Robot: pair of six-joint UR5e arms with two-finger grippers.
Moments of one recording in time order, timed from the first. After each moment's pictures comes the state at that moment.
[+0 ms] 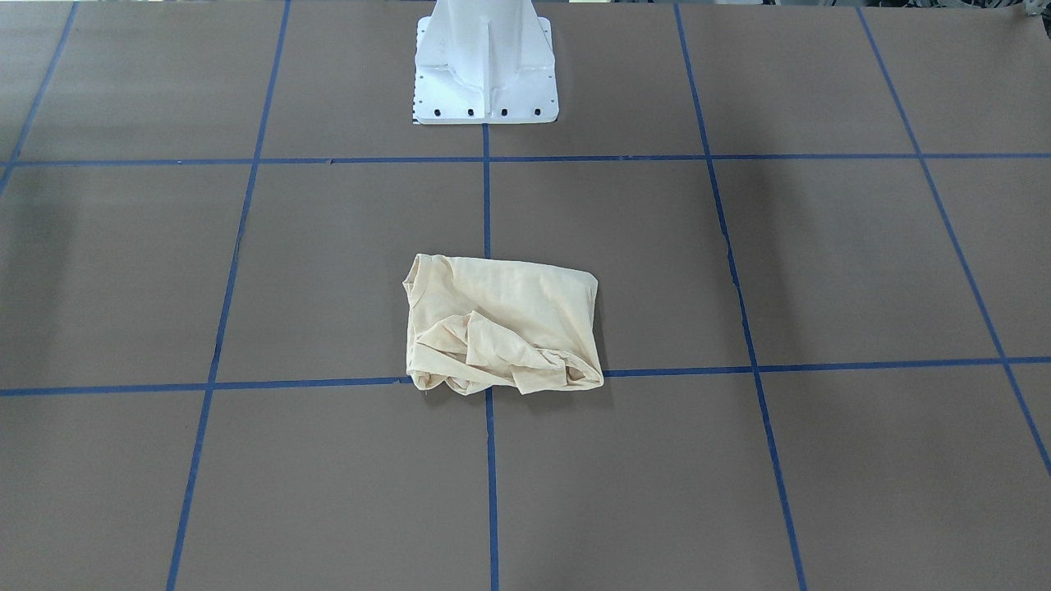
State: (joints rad) left arm -1.54 -1.52 -1.66 -1.94 -2.31 0.10; right arm 1.52 -1.51 1.64 -1.69 2.36 -0.09
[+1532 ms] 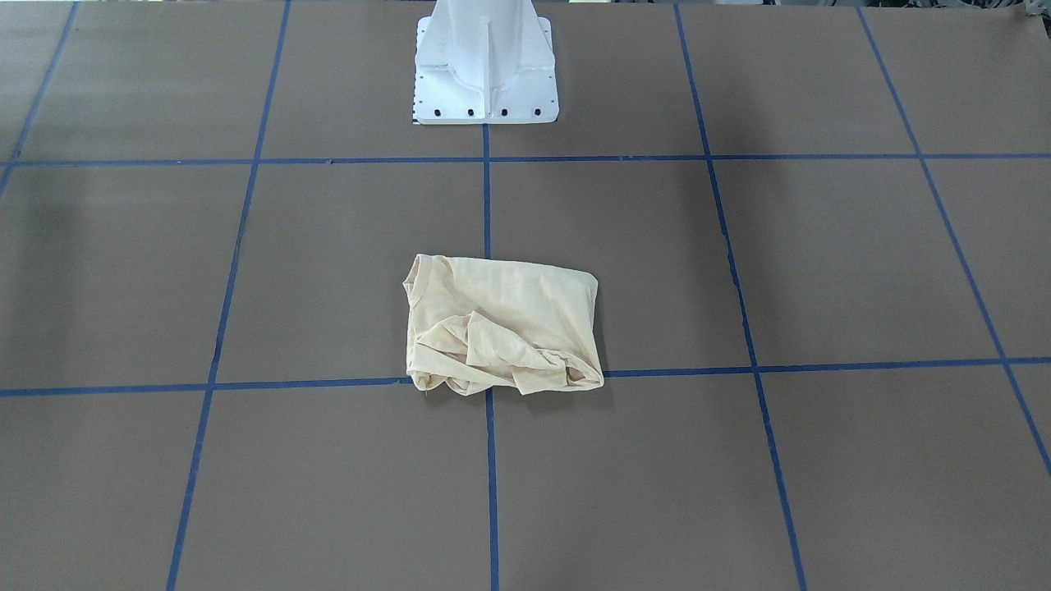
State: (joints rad) left arm -1.55 -1.36 -1.85 -1.91 -2.36 0.00; right arm 1.51 -1.56 1.75 -1.78 2.38 -0.07
